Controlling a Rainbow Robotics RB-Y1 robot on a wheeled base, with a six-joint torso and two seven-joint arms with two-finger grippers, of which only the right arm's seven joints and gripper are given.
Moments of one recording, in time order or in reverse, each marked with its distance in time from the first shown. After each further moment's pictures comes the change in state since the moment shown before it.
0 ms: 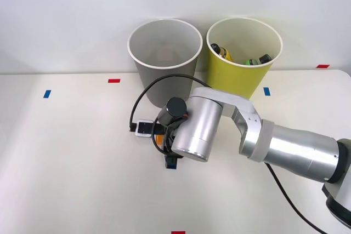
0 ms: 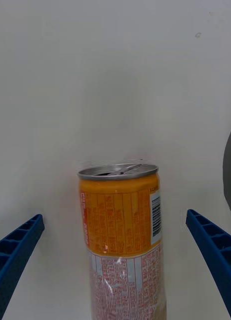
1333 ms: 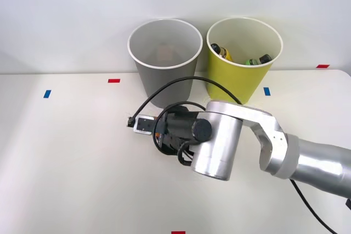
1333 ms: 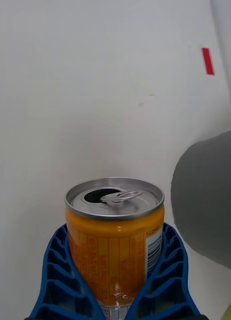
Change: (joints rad) arm 0.104 -0.118 -0.001 -0.237 0.210 -0.191 -0.134
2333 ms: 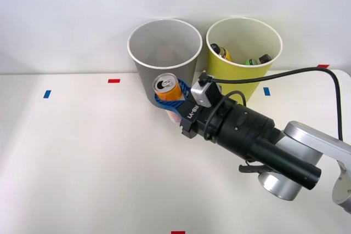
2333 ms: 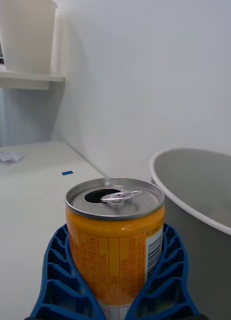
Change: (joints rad) arm 0.405 -0.254 -0.275 -0.191 0.461 -0.945 -0.754
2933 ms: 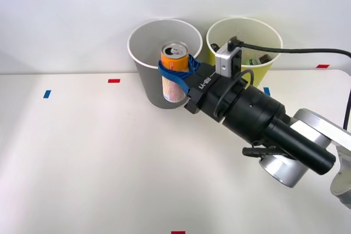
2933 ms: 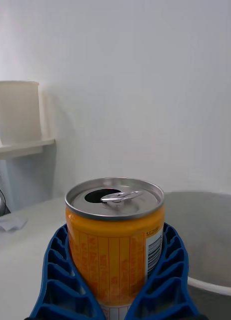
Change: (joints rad) arm 0.032 0.071 -0.147 -0.001 -0.139 -0.103 -0.050
